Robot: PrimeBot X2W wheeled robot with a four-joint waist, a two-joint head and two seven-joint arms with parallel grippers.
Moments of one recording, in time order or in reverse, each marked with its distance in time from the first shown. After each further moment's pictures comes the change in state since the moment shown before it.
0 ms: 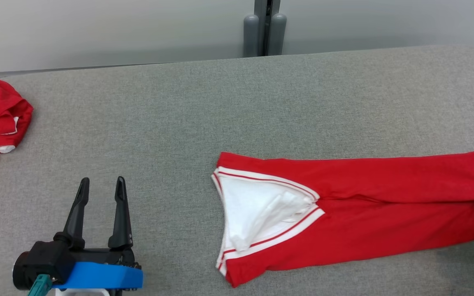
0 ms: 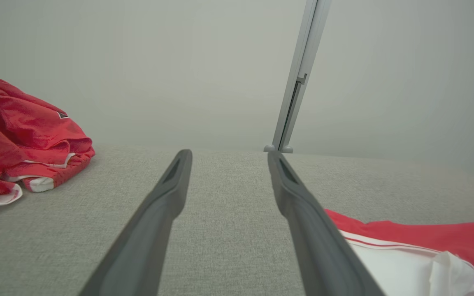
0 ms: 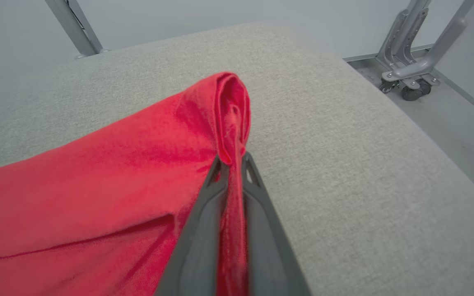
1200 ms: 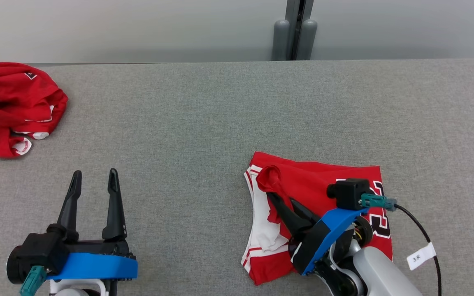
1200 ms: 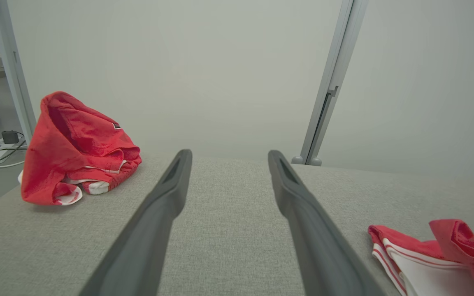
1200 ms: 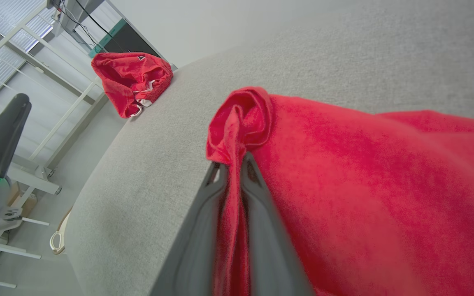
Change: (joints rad) left arm -0.037 -0.006 0.019 0.028 0.002 0.003 0.000; right arm -0.082 0.170 0.758 -0.107 0.417 -0.001 0.026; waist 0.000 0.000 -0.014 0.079
